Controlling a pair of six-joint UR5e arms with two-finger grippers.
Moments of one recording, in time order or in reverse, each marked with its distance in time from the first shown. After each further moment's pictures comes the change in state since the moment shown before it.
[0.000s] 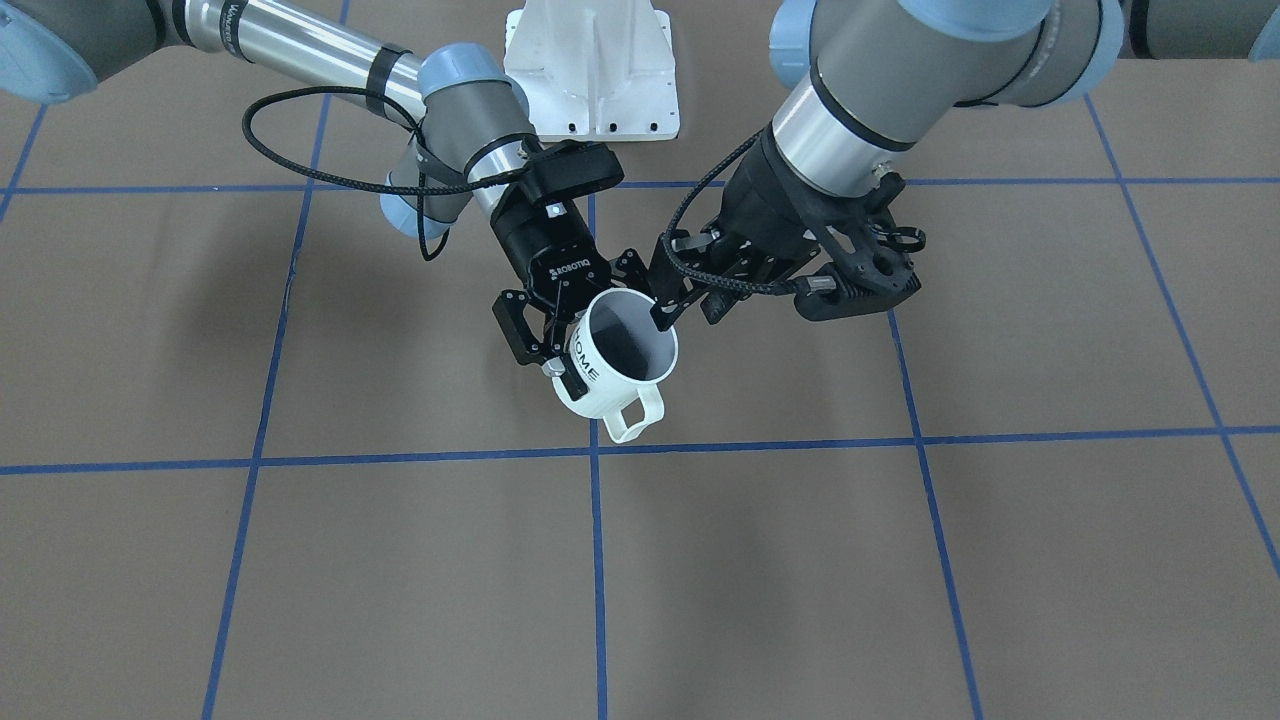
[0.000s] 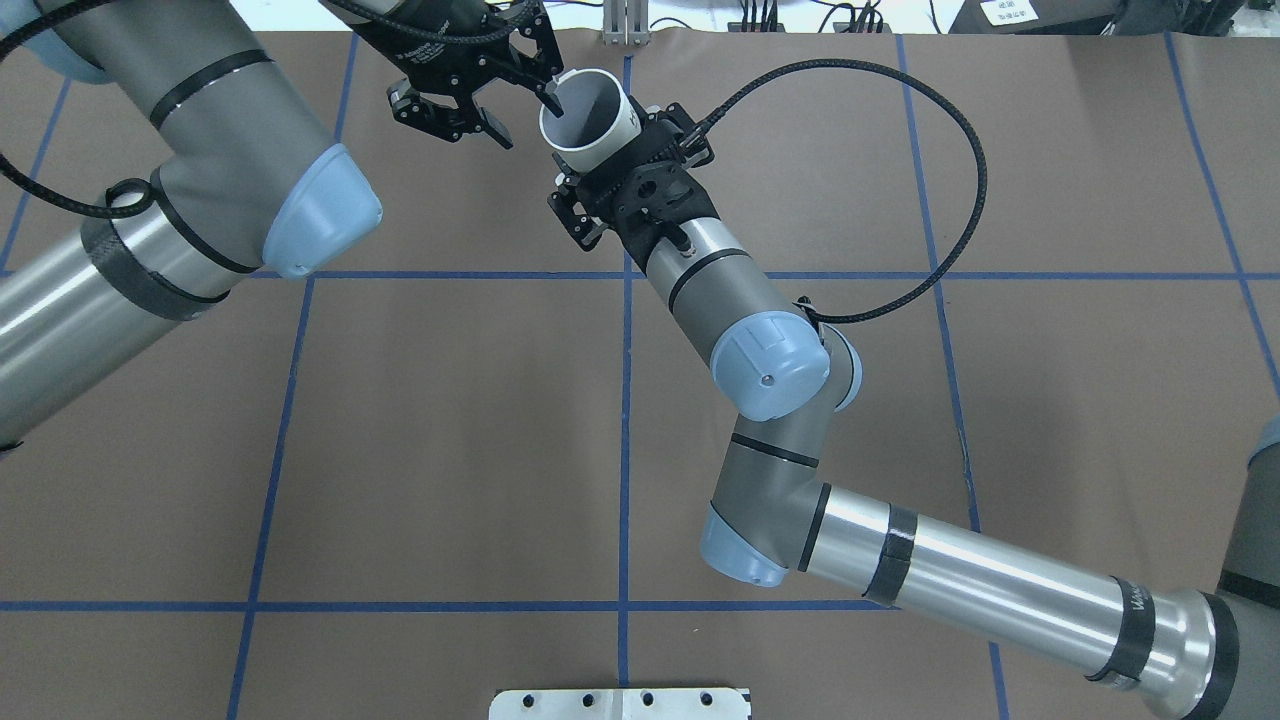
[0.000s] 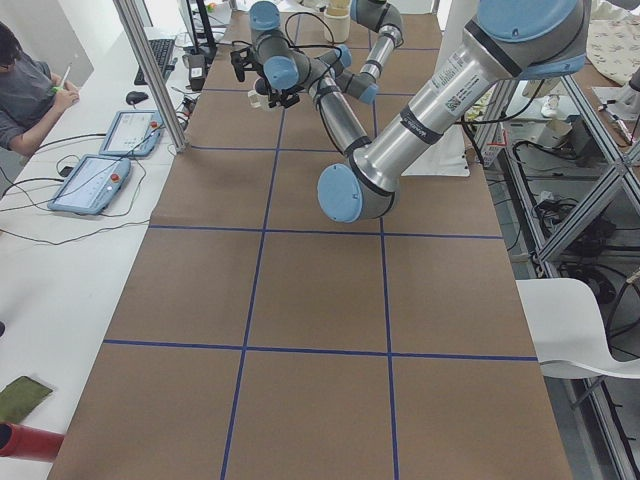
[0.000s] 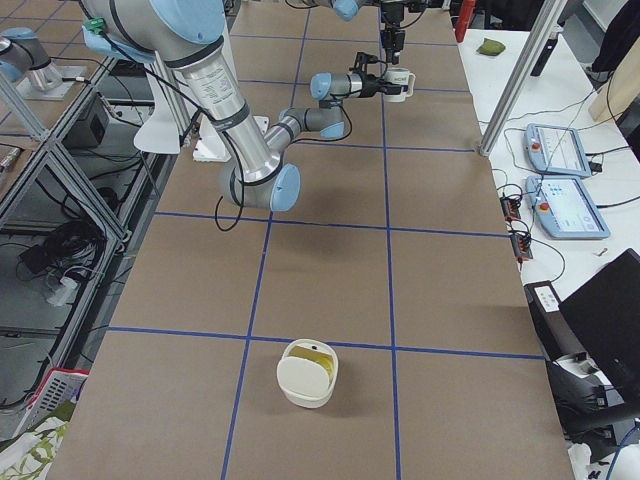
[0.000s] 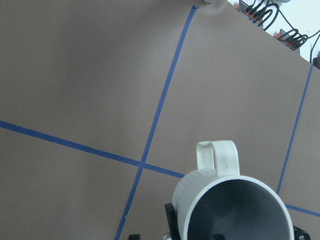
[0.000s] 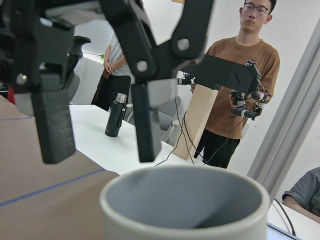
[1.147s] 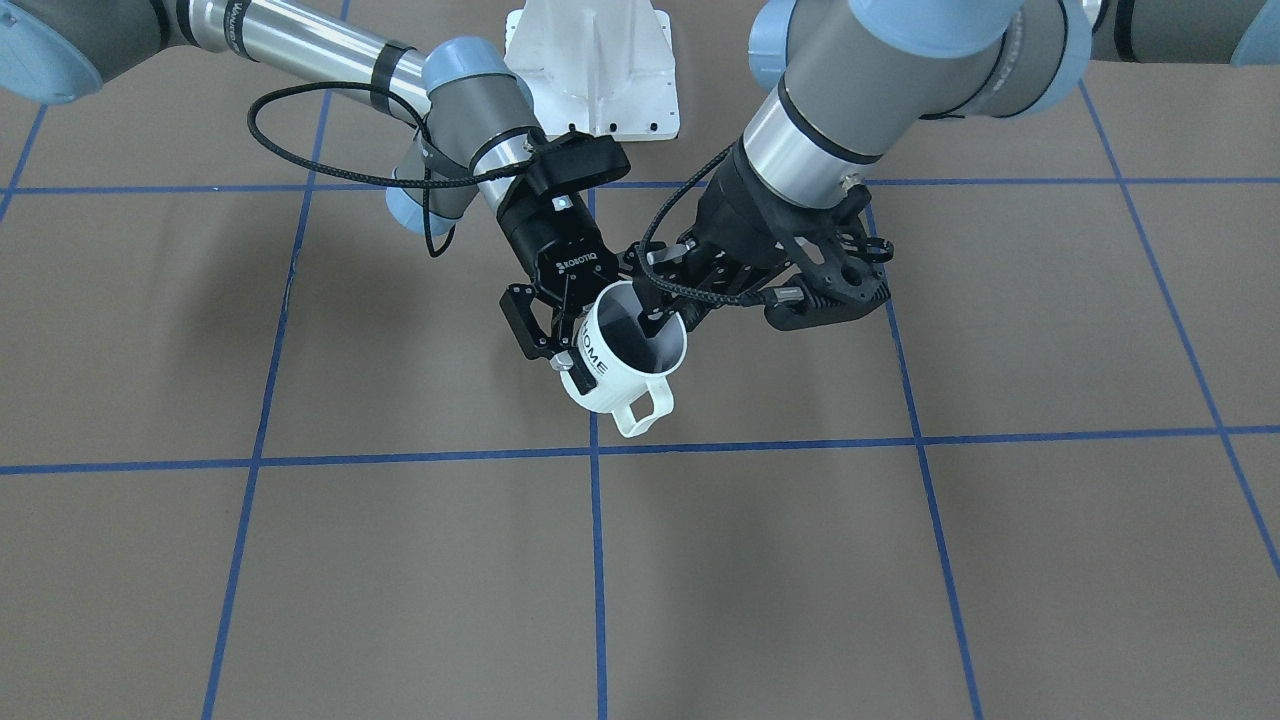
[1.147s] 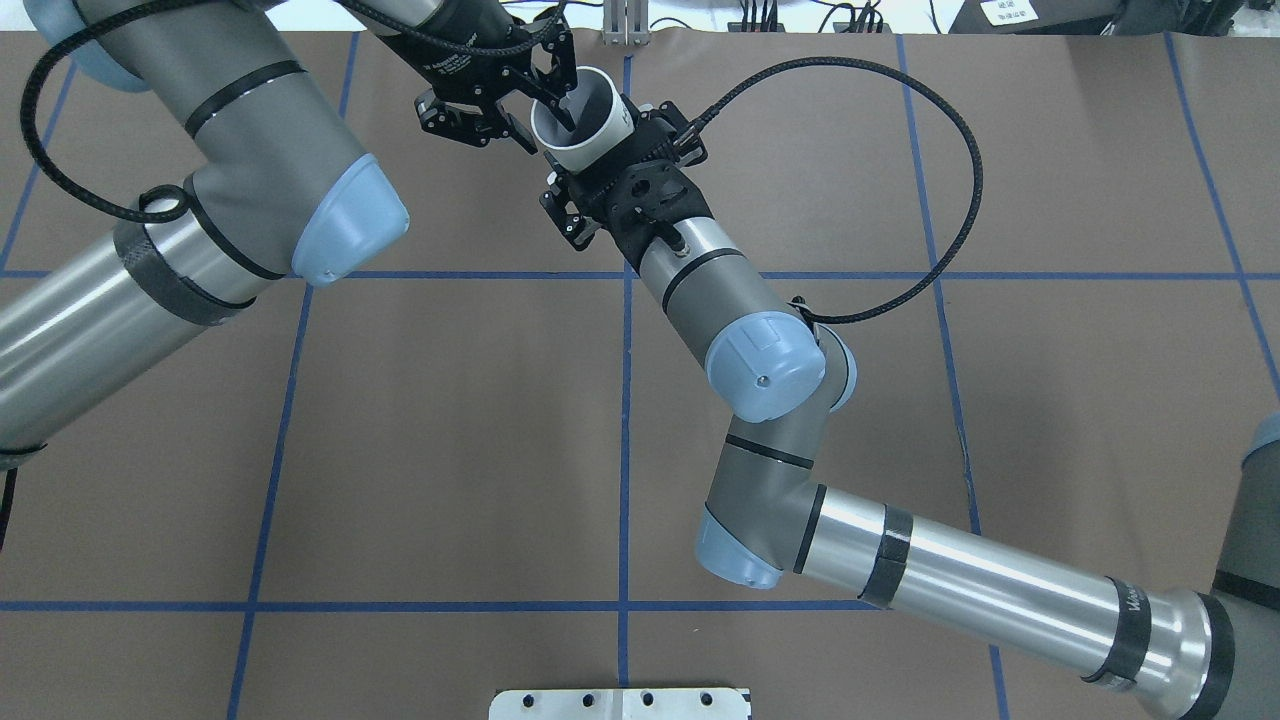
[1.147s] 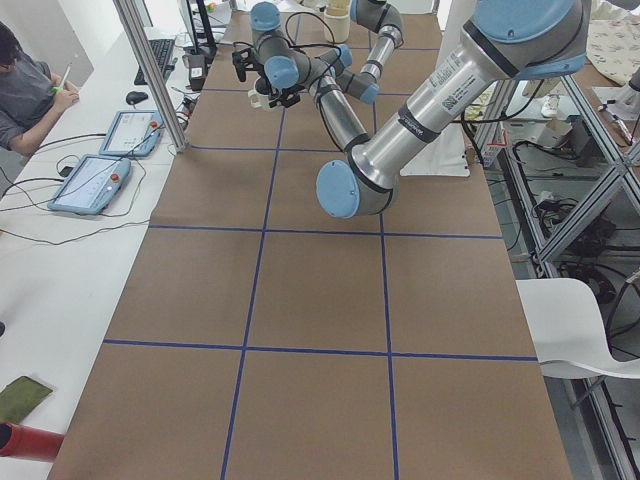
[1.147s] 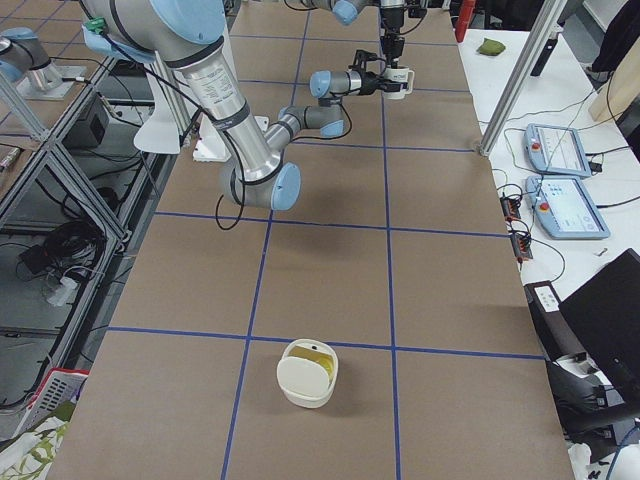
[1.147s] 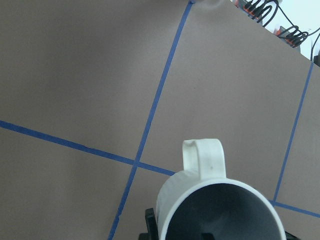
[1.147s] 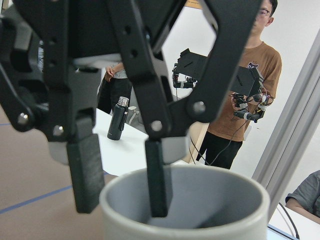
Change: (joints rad) left arm 0.023 -0.022 0.030 0.000 0.020 0.000; right arm -0.003 0.006 0.003 0.001 0.001 -0.002
